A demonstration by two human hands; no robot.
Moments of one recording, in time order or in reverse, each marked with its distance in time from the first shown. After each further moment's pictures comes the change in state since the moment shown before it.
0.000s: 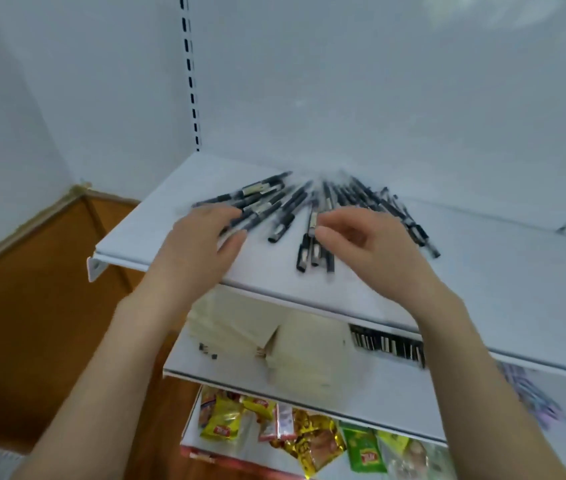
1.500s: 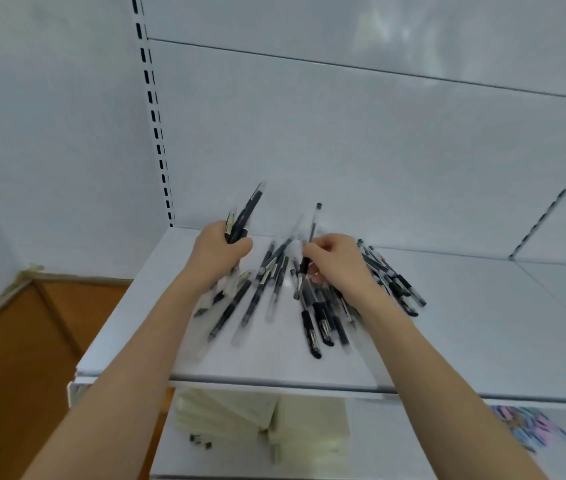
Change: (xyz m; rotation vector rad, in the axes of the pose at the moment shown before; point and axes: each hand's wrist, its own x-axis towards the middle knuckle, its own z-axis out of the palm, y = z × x) left_hand 0.136 -0.024 0.029 -0.563 -0.132 -0.158; right_hand 0.090 0.016 0.020 0.265 0.265 0.434
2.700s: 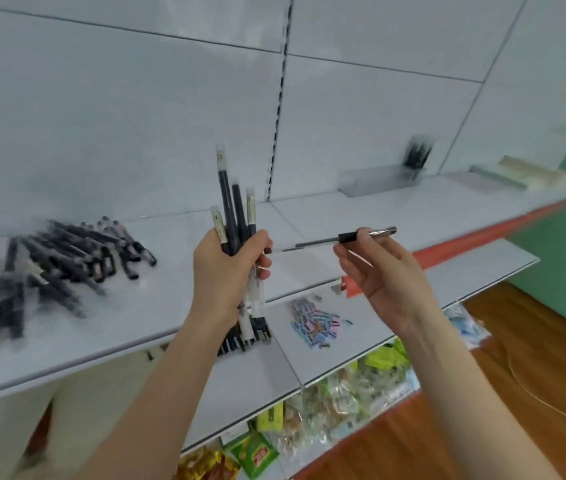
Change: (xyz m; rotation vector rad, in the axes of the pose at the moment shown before) left_hand -0.192 0.167 0.292 -0.664 -0.312 0.023; right_hand -0.203 0.129 -0.317 0.905 0.512 0.011
